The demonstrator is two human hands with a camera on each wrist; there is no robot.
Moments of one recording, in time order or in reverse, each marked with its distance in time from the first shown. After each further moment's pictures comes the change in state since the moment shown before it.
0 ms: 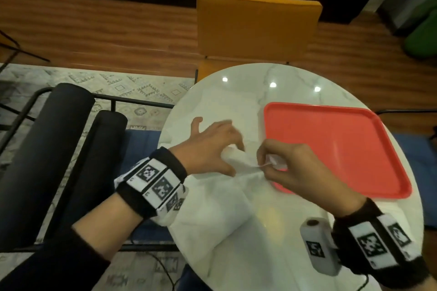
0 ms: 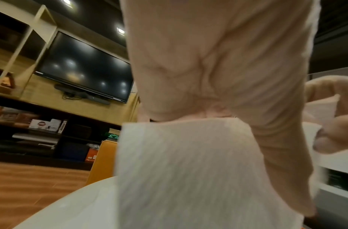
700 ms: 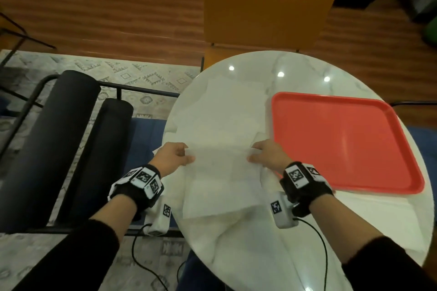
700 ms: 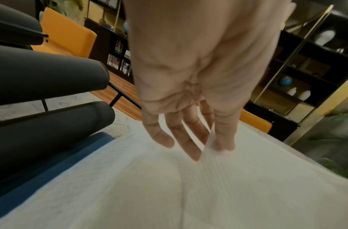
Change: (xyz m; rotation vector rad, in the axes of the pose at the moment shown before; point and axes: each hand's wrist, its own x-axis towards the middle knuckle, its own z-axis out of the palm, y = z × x) left_hand -0.019 -0.113 0.091 -0.781 0.185 -0.610; right_hand 0.075 0.097 0.092 0.206 -0.177 0.504
